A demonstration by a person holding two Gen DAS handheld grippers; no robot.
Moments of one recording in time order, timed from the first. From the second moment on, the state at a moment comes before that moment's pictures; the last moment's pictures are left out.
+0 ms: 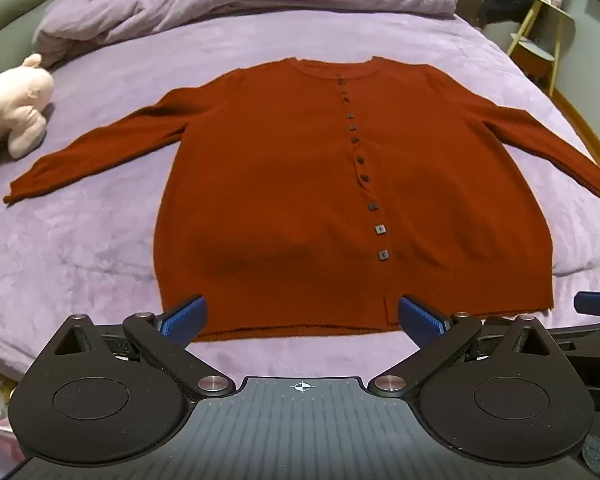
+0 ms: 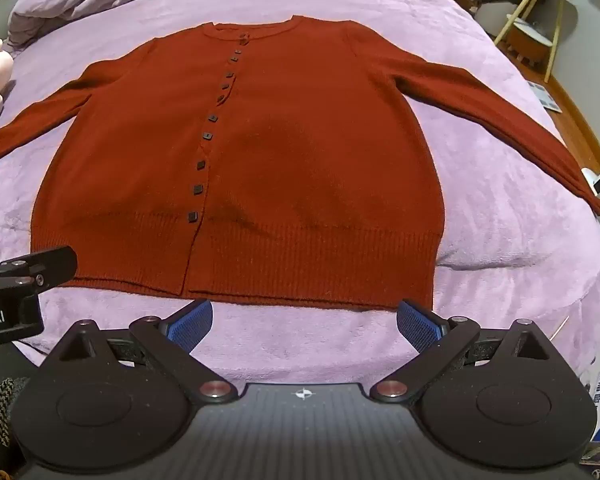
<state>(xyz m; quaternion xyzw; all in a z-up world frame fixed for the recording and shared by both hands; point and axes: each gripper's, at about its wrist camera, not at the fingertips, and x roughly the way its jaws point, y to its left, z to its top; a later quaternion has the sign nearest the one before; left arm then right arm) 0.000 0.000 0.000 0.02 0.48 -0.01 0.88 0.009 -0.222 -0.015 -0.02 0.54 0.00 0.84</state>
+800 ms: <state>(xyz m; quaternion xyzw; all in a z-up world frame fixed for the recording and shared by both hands) 0.000 0.000 -0.005 0.01 0.49 -0.01 0.87 0.006 -0.220 -0.016 -0.02 0.53 0.00 0.85</state>
